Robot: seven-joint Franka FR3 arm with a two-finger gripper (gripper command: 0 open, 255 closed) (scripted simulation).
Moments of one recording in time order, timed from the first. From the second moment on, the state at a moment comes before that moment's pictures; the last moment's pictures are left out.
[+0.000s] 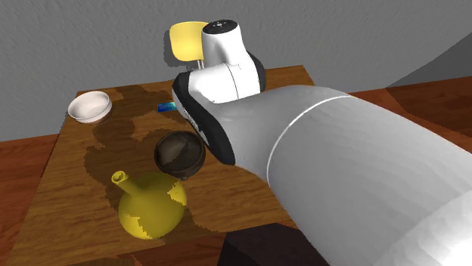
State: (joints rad) arm 0.14 -0.05 0.50 -2.06 -0.05 2.05 0.54
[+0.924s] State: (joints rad) arm 0.33 0.44 0.52 -1.70 -0.40 2.05 0.79
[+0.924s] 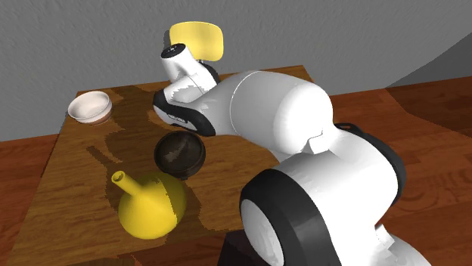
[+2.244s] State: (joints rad) arm 0.34 0.48 0.50 -1.72 -0.44 2.11 0.81
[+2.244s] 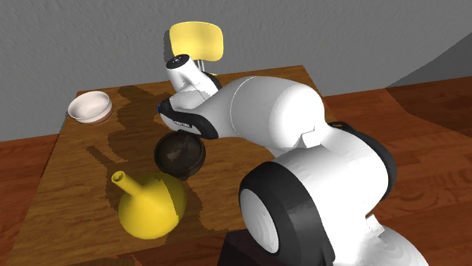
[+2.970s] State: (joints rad) arm 0.33 0.44 0.52 -1.69 -0.40 2.04 0.79
